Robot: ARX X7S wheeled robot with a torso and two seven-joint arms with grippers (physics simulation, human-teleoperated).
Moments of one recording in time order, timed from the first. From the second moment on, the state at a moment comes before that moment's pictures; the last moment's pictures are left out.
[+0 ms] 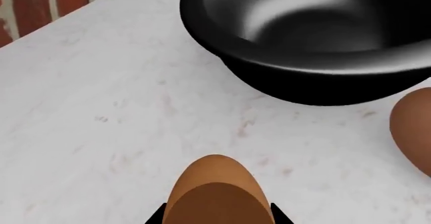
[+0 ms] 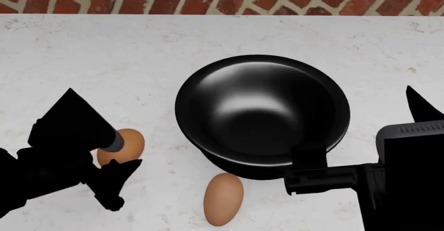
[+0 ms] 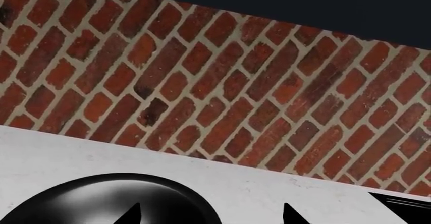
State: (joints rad) left arm -0.99 -0.54 0.72 -0.06 -0.64 -0.91 0.25; right arm 0.43 0.54 0.06 -0.82 0.62 0.98 0.33
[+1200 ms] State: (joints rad) left arm -1.09 -0.35 0.87 -0.36 -0.51 -0.77 0.36; right arm 0.41 0.56 0.10 -0.85 0.67 1.00 0.37
